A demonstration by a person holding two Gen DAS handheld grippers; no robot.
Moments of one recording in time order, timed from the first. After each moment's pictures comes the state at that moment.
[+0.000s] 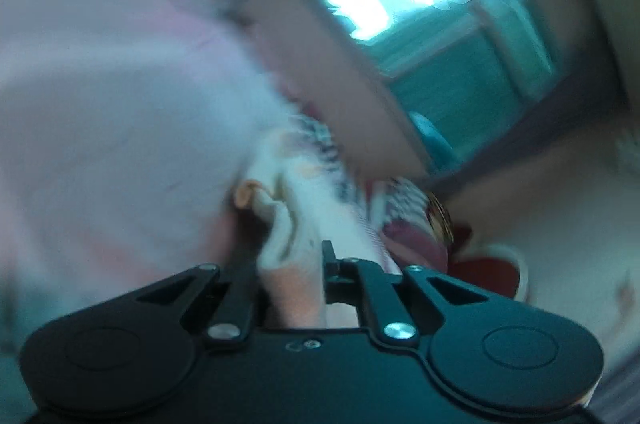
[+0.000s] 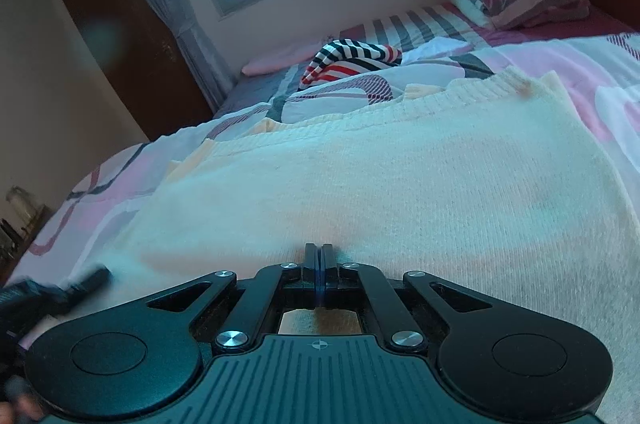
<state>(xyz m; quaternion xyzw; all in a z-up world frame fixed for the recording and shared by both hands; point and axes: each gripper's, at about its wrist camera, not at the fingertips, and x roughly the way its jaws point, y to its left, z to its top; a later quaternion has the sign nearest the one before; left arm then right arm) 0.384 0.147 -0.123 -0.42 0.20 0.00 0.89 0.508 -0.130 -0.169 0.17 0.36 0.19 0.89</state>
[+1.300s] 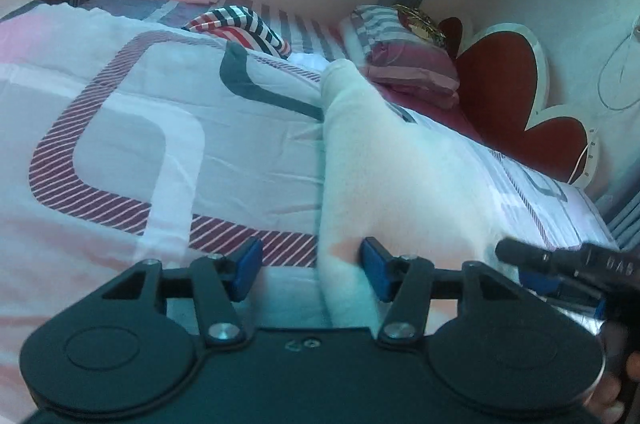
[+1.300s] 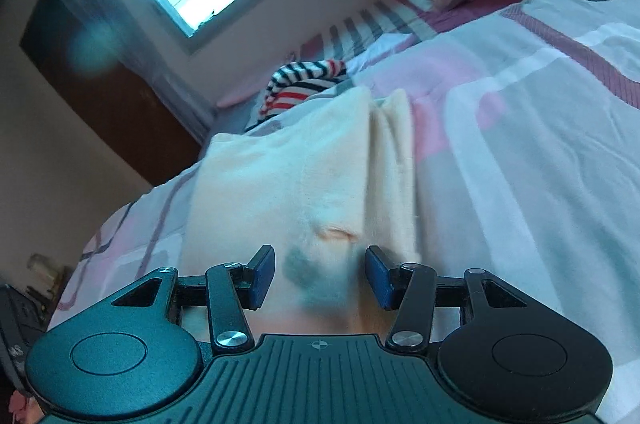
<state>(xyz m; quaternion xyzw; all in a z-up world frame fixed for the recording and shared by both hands) 0.477 0.017 -0.125 -0.17 0.38 -0.10 0.90 0.501 -0.262 -0.160 0.27 0.37 0.18 0.87</state>
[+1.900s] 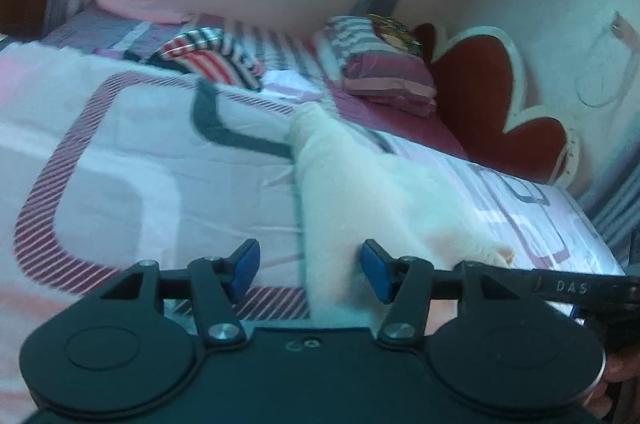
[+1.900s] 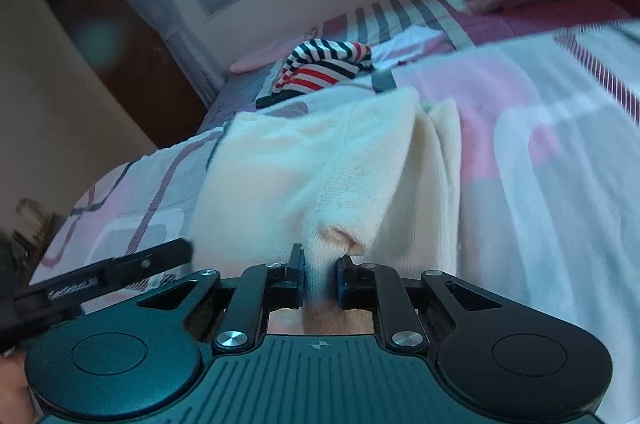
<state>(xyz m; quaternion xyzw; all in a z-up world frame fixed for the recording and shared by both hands) 0.499 0.027 -0.101 -0.15 0.35 -0.14 0.91 0.519 -0.236 -0.148 0.19 0.39 0.20 0.88</state>
